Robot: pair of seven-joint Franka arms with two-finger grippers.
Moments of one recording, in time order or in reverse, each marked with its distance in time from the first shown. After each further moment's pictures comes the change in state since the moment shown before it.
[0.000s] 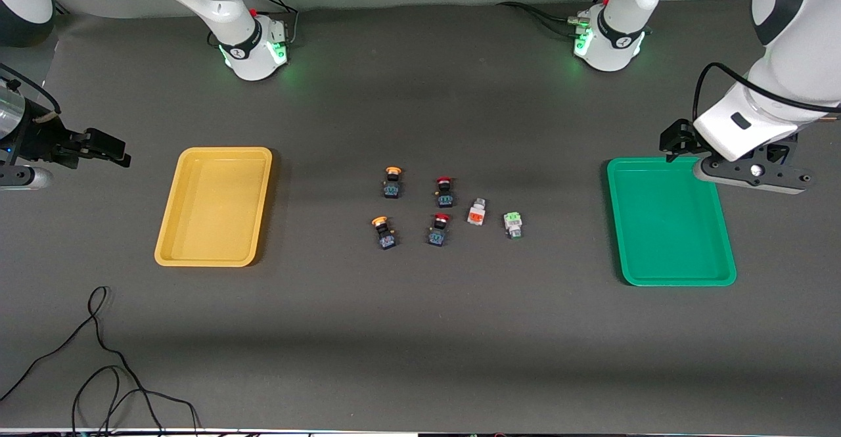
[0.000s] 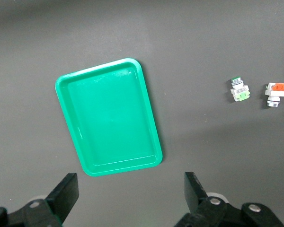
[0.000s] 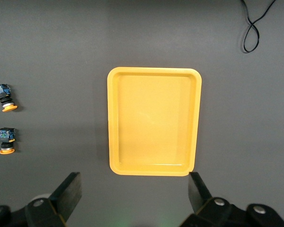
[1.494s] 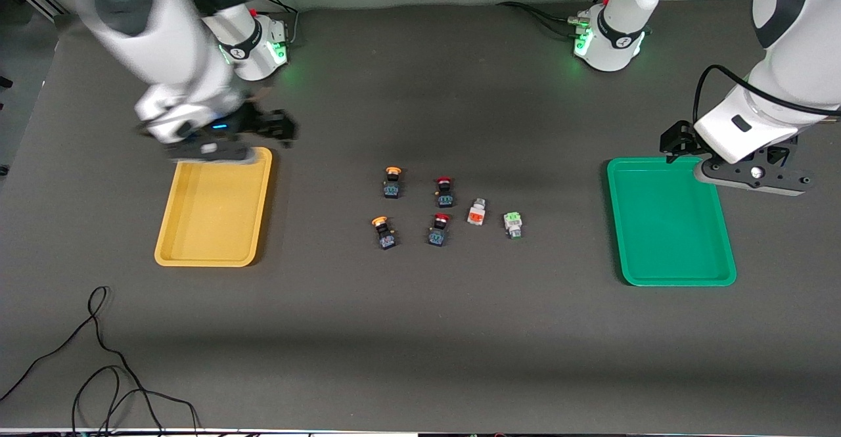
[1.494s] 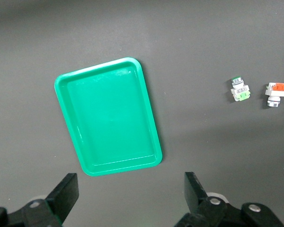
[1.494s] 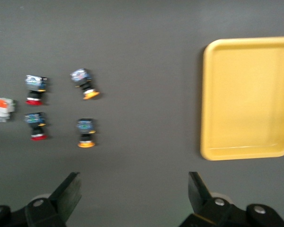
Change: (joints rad) left arm 0.002 0.005 0.002 0.000 -0.003 0.000 0.000; right arm 0.568 0.070 0.010 -0.046 0.013 0.116 0.660
